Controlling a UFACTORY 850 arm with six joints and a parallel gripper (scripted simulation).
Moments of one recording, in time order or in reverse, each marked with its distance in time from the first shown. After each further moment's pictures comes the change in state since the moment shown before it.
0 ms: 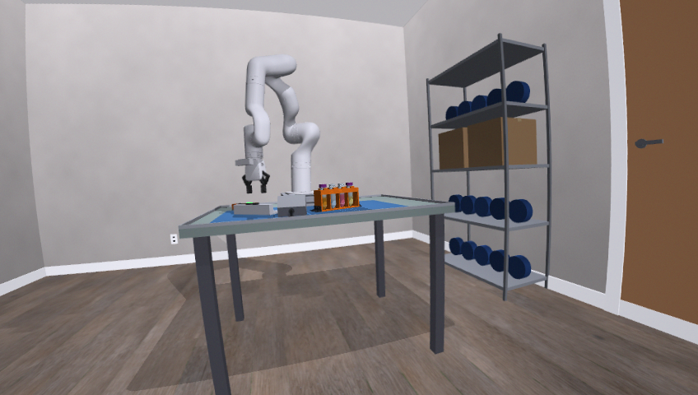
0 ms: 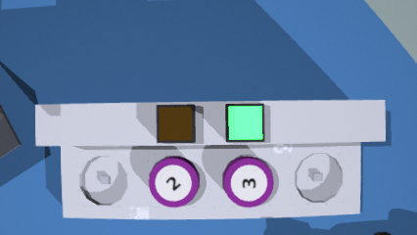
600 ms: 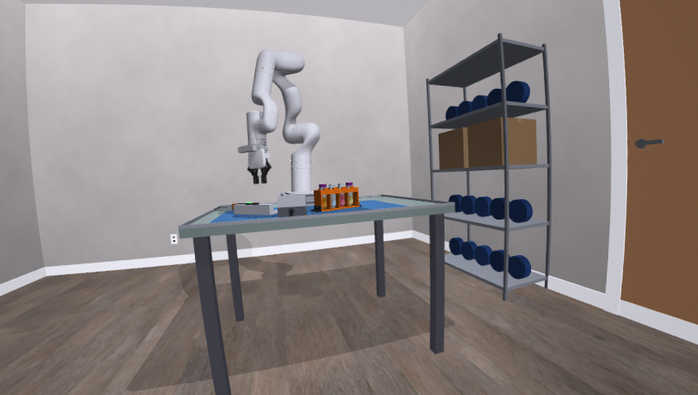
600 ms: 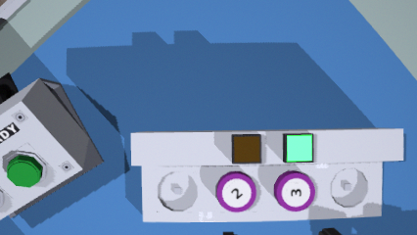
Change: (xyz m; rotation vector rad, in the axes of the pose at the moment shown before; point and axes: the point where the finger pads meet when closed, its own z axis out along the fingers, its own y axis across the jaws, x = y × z) arm 0.020 -0.045 -0.055 0.017 0.004 0.000
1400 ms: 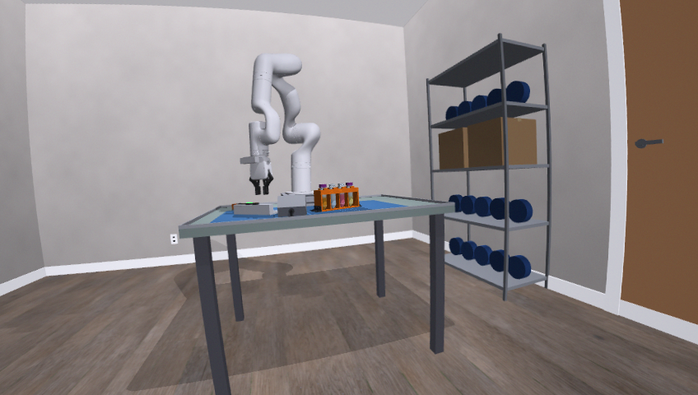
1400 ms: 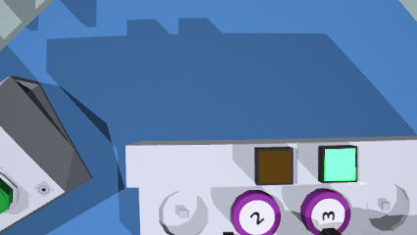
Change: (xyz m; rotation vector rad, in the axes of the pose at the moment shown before) arm 0.006 -0.012 0.052 -0.021 -0.004 0.001
